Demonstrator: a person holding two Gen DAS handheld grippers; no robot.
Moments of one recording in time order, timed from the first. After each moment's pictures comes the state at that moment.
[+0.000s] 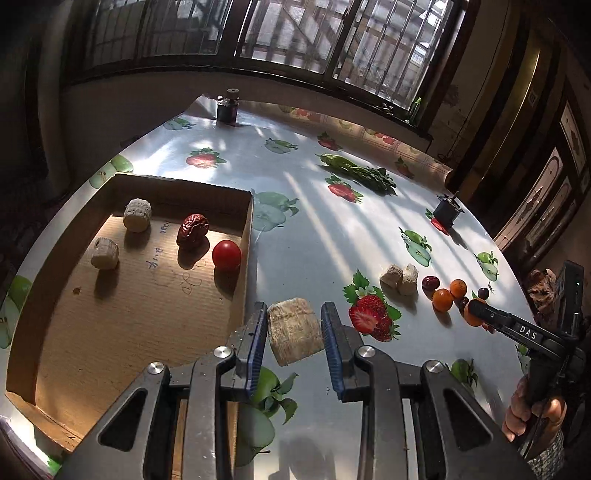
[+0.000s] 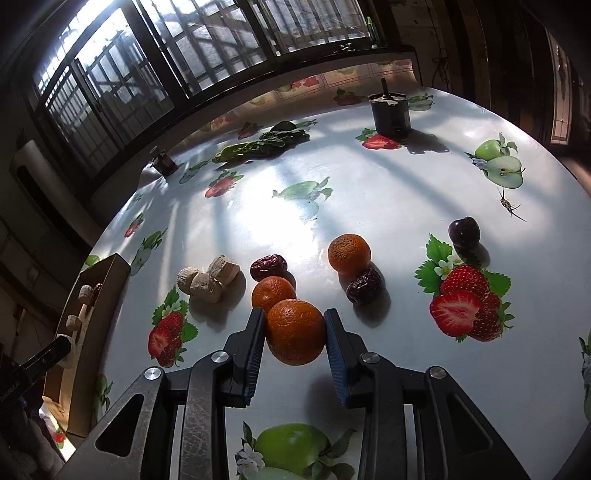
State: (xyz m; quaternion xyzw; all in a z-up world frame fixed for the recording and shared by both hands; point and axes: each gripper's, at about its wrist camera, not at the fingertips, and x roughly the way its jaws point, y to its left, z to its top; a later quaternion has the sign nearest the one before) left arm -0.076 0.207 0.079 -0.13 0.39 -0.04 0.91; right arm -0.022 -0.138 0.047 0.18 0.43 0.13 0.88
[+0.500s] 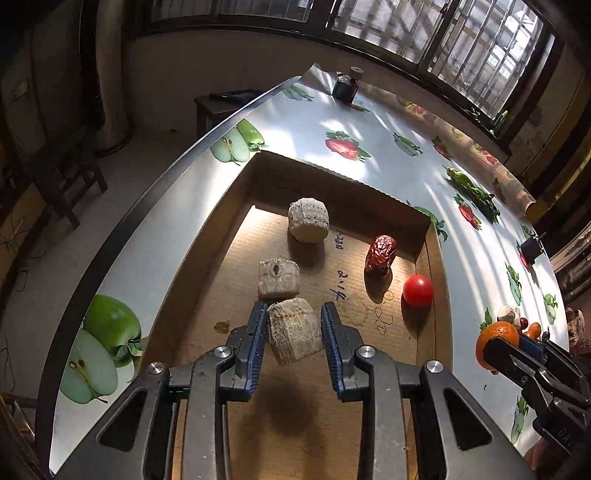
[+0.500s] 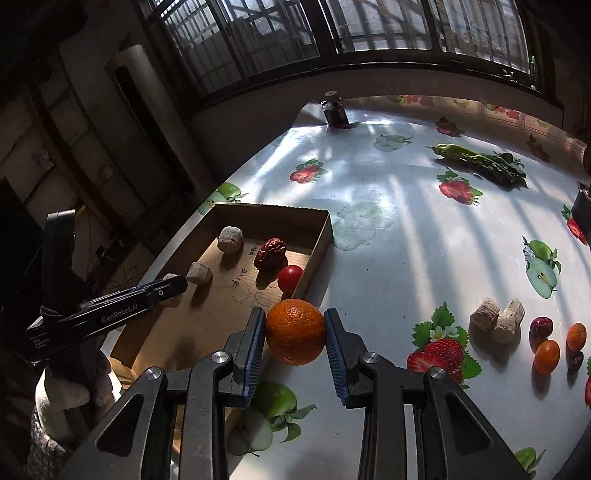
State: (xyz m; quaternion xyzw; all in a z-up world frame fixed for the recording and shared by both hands) left arm -0.032 0.354 0.046 -0.17 0.47 0.07 0.87; right arm -0.007 0.122 0.092 0.03 0.44 0.32 0.84
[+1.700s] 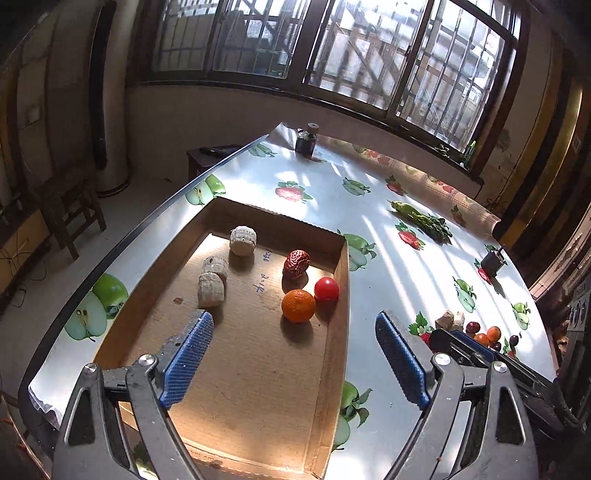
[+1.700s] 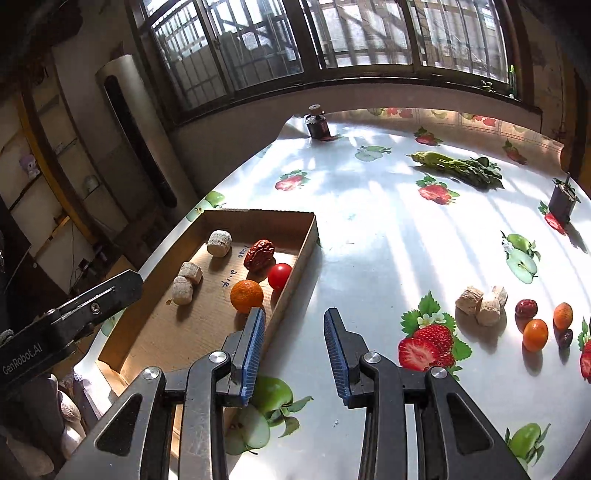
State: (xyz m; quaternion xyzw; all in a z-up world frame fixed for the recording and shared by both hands) left arm -0.105 0.257 0.105 -0.15 0.36 0.07 0.92; right arm -0.046 0.062 0.099 0.08 0.40 0.23 0.88
